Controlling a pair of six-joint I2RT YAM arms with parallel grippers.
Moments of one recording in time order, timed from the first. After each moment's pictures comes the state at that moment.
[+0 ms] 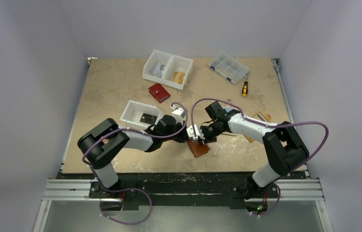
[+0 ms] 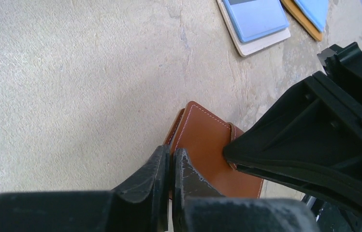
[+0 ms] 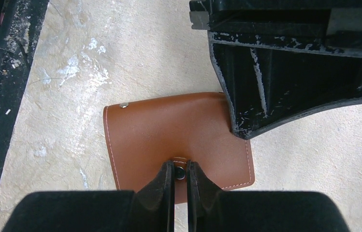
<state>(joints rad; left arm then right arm) -0.82 1.73 0.64 0.57 0.13 -0.54 0.58 1.57 0.87 -0.56 -0.62 -1.23</state>
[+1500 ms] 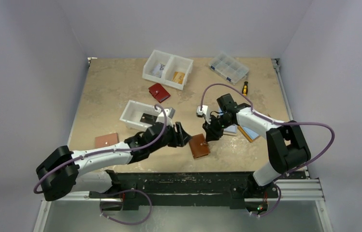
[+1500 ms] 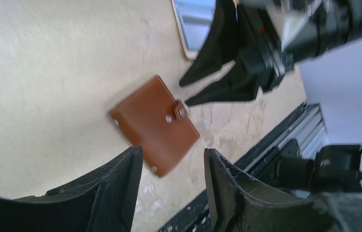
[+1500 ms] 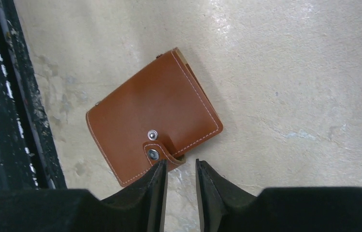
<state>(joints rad) -0.93 1.21 0.57 0.22 -0.12 -0.81 0.41 1.57 0.92 -0.59 -0.64 -0.71</state>
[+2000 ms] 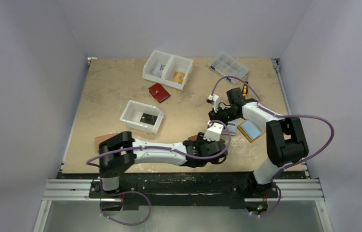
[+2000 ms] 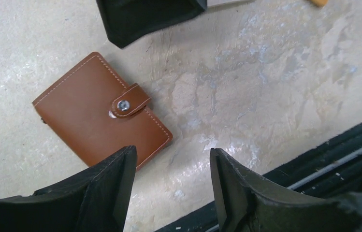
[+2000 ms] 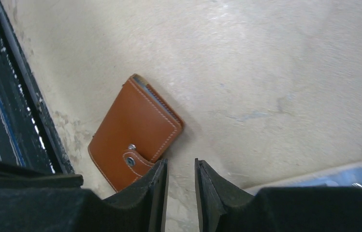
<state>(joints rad) -1.34 1.77 1.20 -0.29 -0.57 -0.80 0.28 1.64 0.97 -0.55 -0.75 -0.46</state>
